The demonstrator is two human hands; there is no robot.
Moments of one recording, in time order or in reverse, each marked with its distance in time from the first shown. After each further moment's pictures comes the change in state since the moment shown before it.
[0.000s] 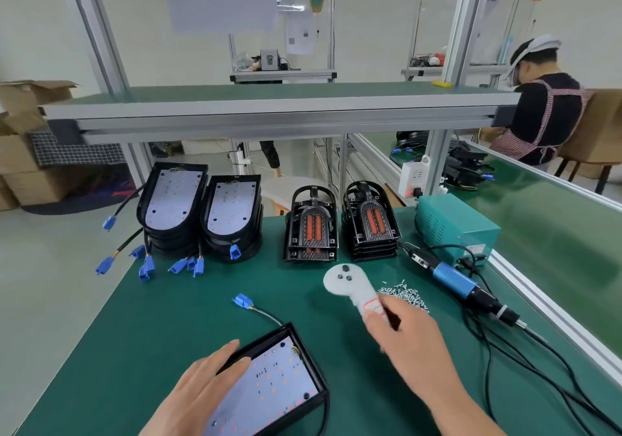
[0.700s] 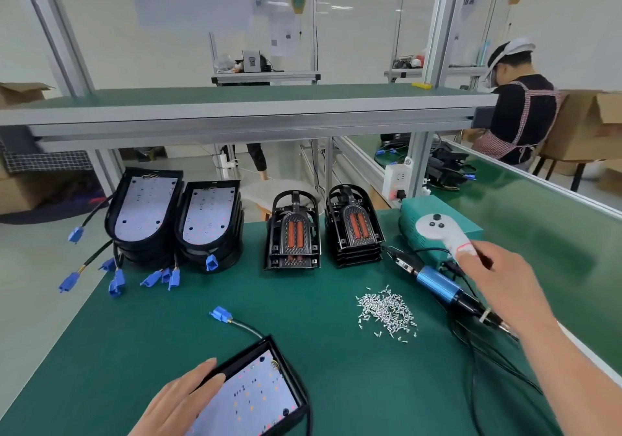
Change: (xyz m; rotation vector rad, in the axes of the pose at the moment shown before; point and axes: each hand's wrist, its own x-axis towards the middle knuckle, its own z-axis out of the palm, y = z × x) left_hand 0.012 0.010 0.011 -0.062 0.130 -0.007; right_hand 0.080 0.073 -0.143 -0.210 0.296 0.077
